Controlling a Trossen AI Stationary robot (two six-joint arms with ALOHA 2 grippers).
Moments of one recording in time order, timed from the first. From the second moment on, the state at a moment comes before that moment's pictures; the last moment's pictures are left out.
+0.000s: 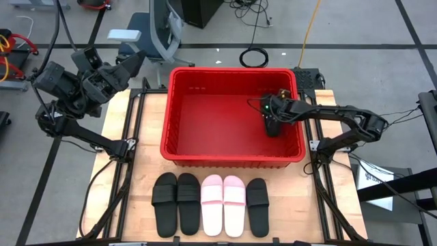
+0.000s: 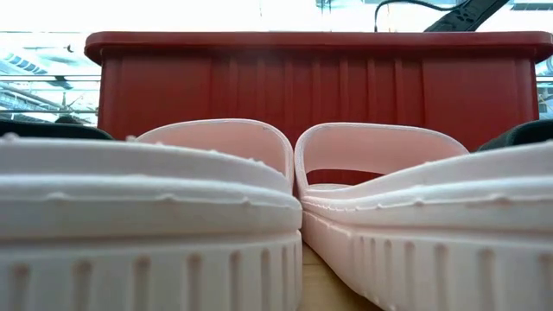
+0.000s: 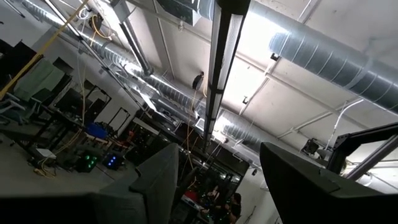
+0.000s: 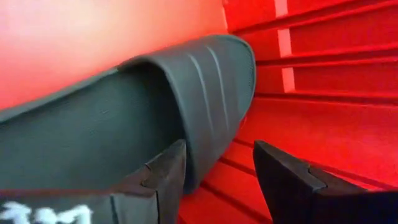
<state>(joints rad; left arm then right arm) -0.13 1.10 1.66 0.07 -0.39 -0.40 -0.55 1.39 0.76 -0.48 0.57 -0.42</state>
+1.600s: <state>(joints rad) -0.13 1.10 1.66 0.07 -0.30 -0.40 -0.50 0.90 0.76 0.31 -0.01 0.70</state>
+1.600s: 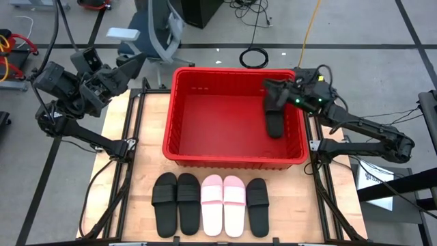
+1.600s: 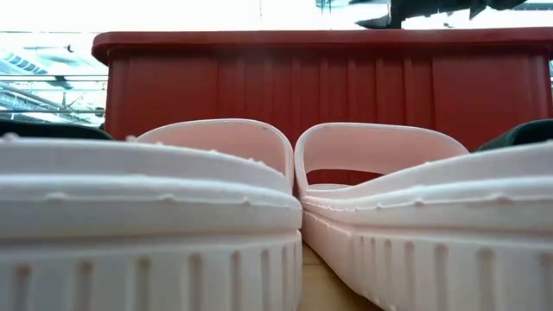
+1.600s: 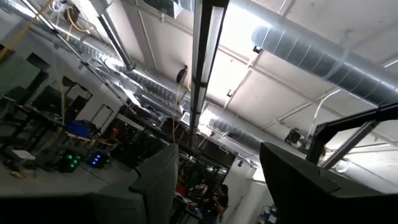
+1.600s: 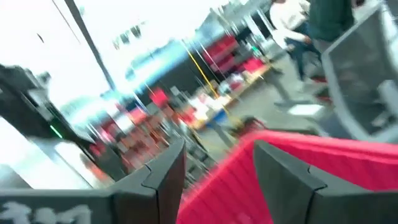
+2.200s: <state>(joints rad) -0.13 1.10 1.66 0.02 -0.17 -0.47 -0.29 1.01 0.76 0.89 0.03 1.05</state>
